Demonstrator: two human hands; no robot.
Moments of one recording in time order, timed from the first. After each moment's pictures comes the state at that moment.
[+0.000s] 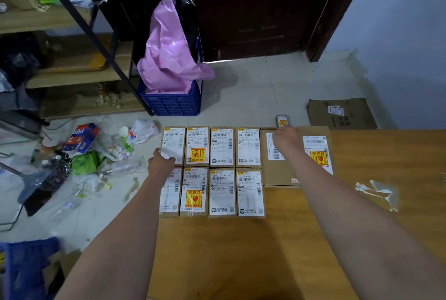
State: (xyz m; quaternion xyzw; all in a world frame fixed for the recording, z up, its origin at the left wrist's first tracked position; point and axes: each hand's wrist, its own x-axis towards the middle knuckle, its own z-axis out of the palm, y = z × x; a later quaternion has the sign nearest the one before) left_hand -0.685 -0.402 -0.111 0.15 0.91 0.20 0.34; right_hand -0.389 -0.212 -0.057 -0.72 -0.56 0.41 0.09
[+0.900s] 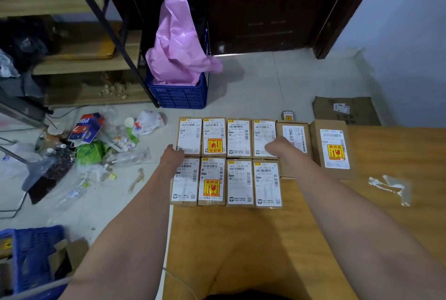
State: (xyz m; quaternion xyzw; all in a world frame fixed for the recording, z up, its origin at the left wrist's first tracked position) left_hand -0.715 -0.423 -0.117 0.10 0.85 0.26 0.45; right_hand -0.439 -0.267 -0.063 -0.67 -0.58 0.45 -0.11
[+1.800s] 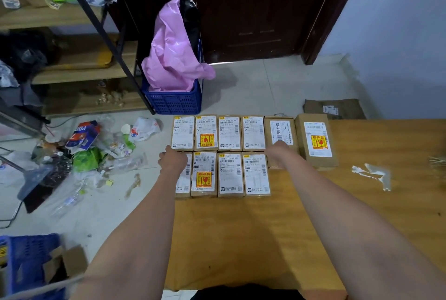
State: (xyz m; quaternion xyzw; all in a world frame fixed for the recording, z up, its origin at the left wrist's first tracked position) left_hand -0.656 -0.443 -0.087 0.17 0.91 0.17 0.33; right_hand -0.396 -0.308 -0.039 -0.70 -0.55 0.45 -0.10
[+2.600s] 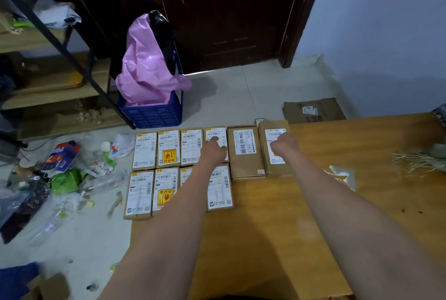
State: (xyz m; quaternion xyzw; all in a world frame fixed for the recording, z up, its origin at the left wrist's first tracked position) left_hand -0.470 -0.309 -0.047 0.36 0.81 0.18 0.43; right_hand -0.277 -0.226 -0.029 -0.74 -0.54 0.41 0.02
